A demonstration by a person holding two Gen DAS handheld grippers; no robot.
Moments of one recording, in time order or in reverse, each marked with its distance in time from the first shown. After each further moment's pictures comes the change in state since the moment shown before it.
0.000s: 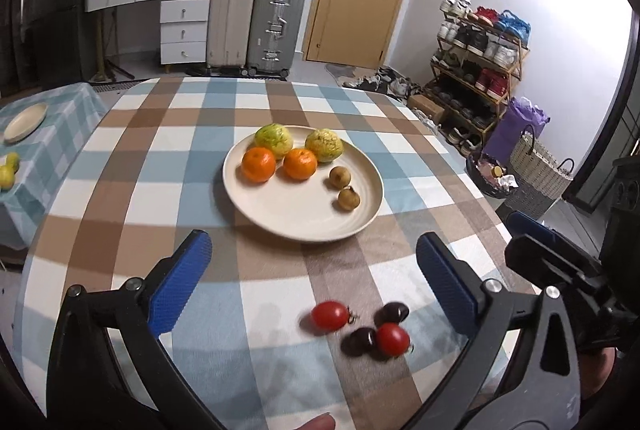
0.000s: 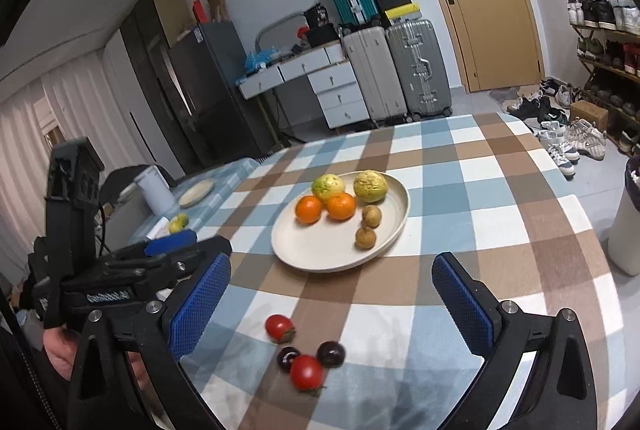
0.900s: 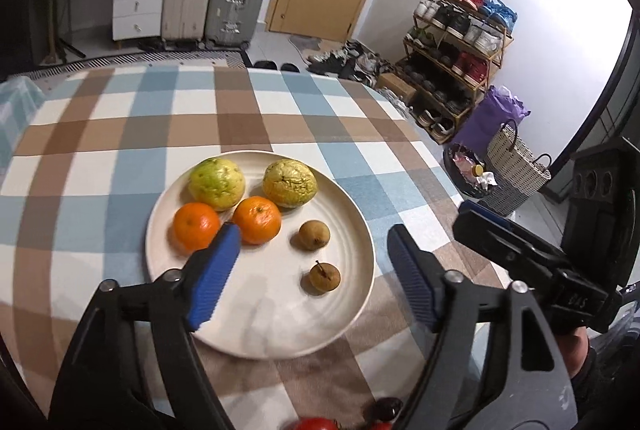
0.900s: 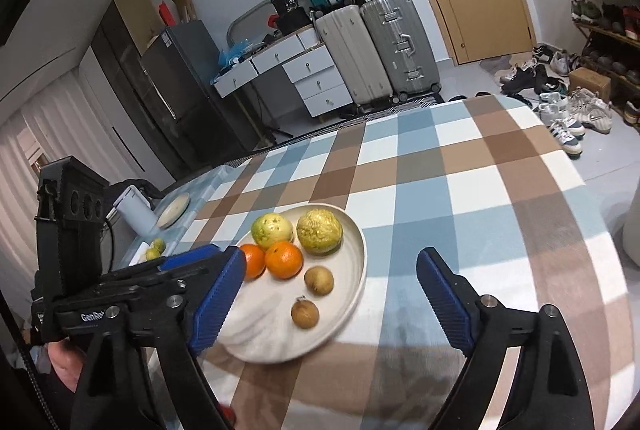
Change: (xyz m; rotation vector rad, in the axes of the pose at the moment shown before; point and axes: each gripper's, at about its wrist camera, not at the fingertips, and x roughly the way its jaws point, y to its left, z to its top) left arm 0.140 -0.002 0.090 0.006 0.122 -0.147; right arm 0.098 -0.077 0.068 0.106 0.078 -0.019
